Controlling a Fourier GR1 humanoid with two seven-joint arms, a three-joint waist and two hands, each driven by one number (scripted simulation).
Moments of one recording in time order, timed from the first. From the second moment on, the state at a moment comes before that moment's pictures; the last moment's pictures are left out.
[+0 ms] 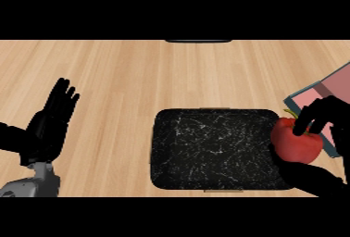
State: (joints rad) left arm -0.10 0.15 0.09 -1.67 0.14 0.08 0.23; right arm -0.25 -0.15 0.11 -2.30 1.02 0.43 0.61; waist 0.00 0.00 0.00
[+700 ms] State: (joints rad) left arm -0.12 0.11 0.06 -1.66 0.11 0.11 0.22; right arm -0.36 -0.40 -0.27 -1.76 0.92 0.22 0.20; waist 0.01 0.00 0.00
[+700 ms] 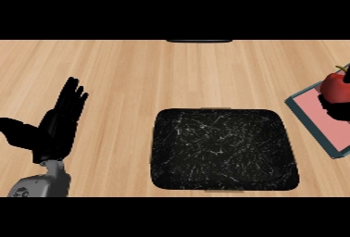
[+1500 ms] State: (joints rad) left arm -0.13 0.12 0.08 -1.62 0.13 0.07 0.20; right arm -0.49 -0.56 -0.27 -1.08 1.01 0.15 -0.06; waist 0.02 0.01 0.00
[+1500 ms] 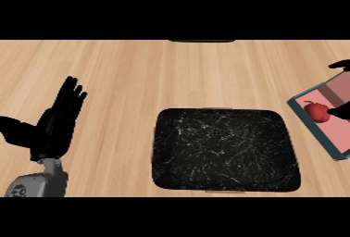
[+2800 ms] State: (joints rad) left arm -0.09 0.10 0.07 -1.68 0.11 0.09 0.22; right arm -0.59 -0.61 -0.84 -0.89 0.20 0.27 -0.26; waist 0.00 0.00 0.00
